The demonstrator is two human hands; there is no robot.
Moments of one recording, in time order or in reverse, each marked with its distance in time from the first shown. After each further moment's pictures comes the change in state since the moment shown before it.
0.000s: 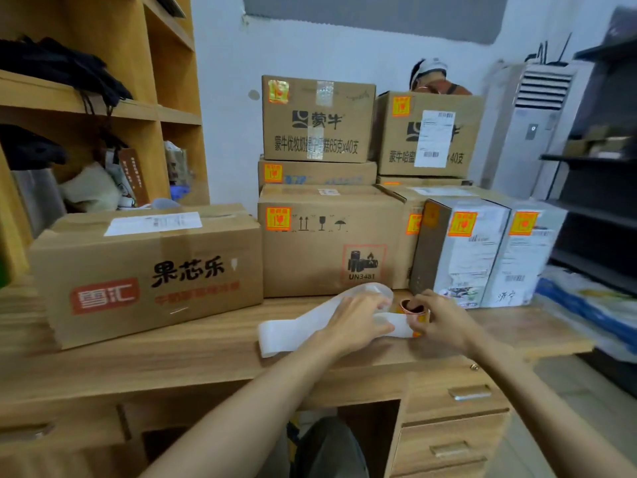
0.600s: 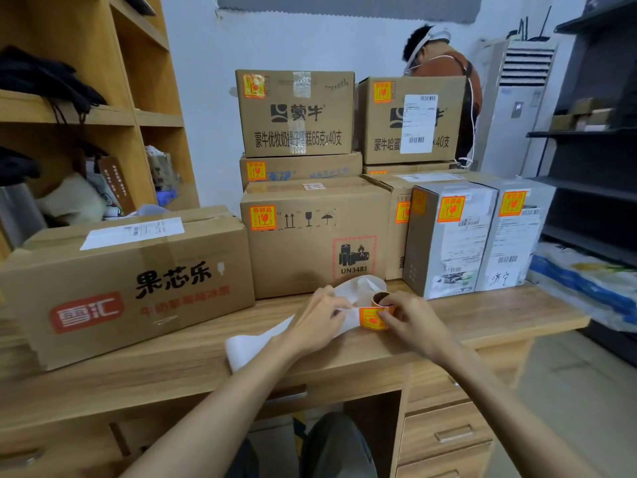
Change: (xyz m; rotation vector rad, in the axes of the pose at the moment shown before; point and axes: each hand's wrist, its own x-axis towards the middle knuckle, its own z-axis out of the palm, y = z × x) left_hand -0.016 -0.049 -0.014 0.033 -0.009 -0.037; right_hand -0.002 -0.023 0.041 0.171 0.150 -0.060
